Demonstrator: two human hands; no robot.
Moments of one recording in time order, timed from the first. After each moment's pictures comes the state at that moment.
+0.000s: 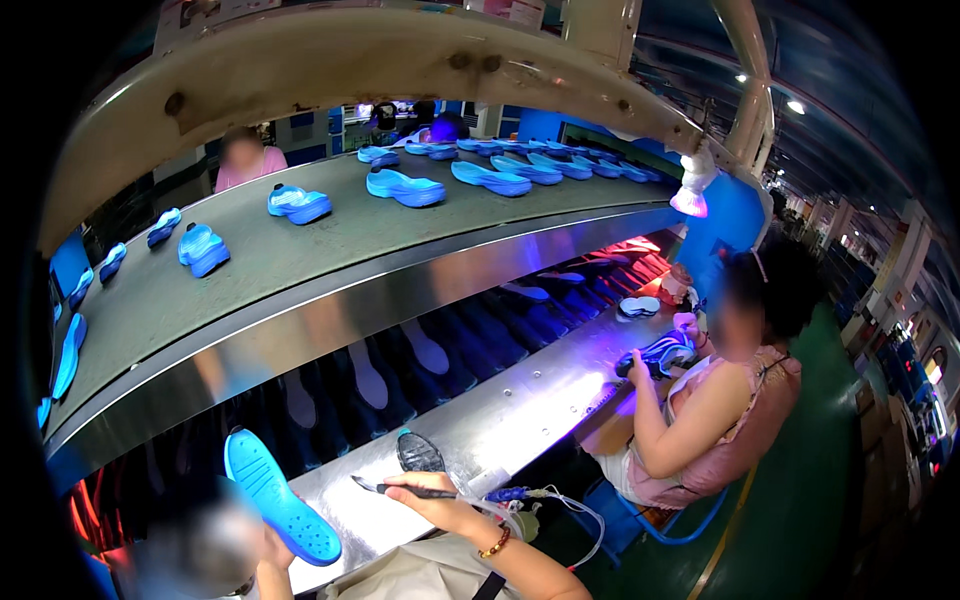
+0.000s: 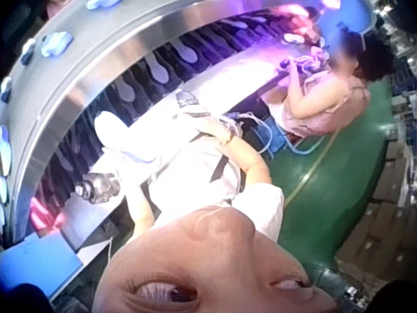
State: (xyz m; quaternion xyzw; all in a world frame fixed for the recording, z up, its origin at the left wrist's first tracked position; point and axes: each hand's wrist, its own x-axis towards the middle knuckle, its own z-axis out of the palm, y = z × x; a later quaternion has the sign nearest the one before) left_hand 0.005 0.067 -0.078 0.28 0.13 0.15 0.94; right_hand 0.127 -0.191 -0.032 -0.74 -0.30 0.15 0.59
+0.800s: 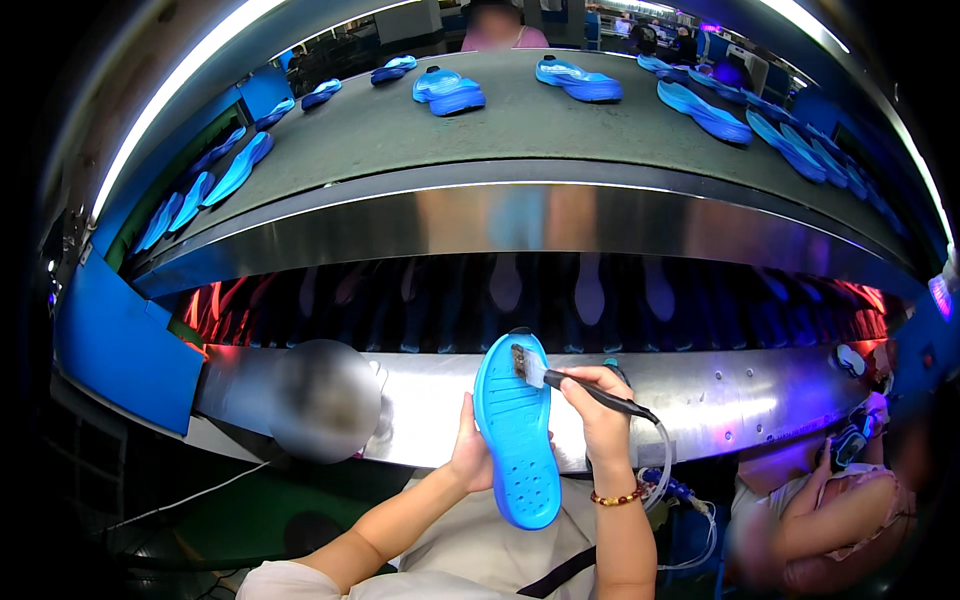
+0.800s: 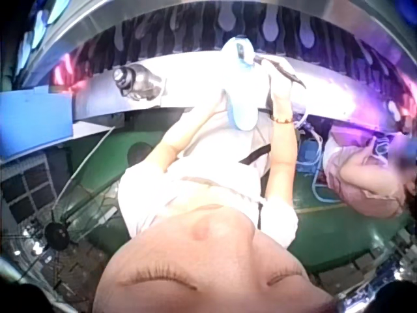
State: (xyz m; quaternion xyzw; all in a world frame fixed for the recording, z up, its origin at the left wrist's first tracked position) left_hand 0.024 -0.011 -0.066 0.24 0.11 -0.03 0.96; right_hand 0.147 -0.117 -0.025 -0.55 -0.20 0.19 0.78
